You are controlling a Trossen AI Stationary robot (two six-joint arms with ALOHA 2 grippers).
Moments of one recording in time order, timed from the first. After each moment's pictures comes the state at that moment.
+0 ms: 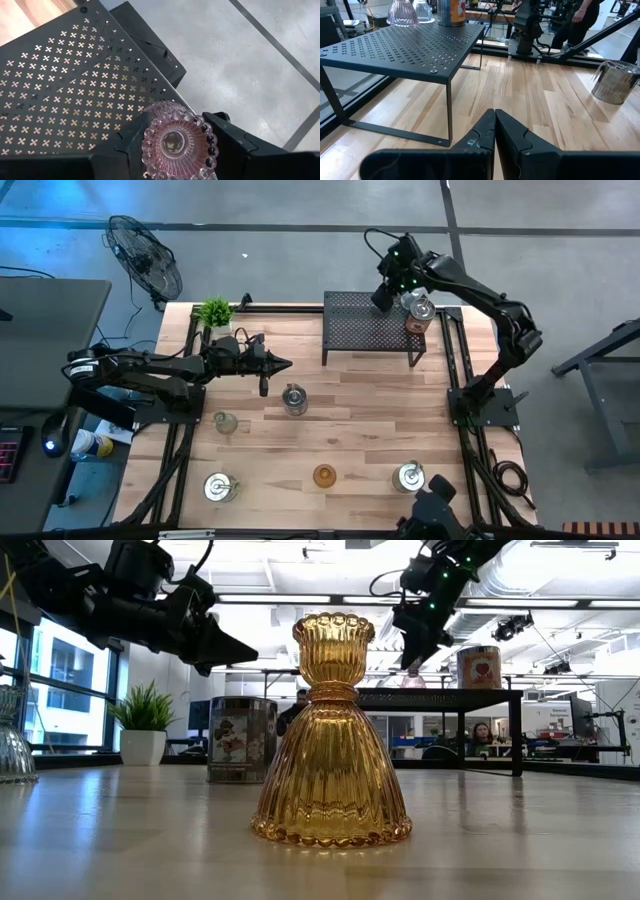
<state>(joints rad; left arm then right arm) 0.31 1.13 0.33 0.66 0.17 -0.03 -0.84 1.62 1.52 -0.80 0.02 -0.16</state>
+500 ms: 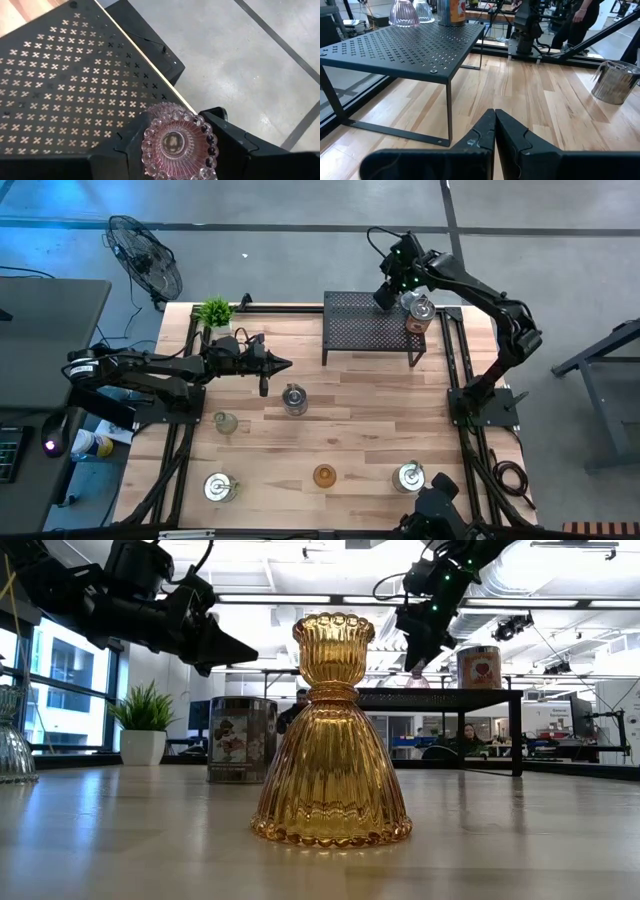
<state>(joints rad) 0.31 1.13 0.33 0.66 0.17 -0.03 -0.87 1.63 1.52 -0.82 0.00 -0.16</state>
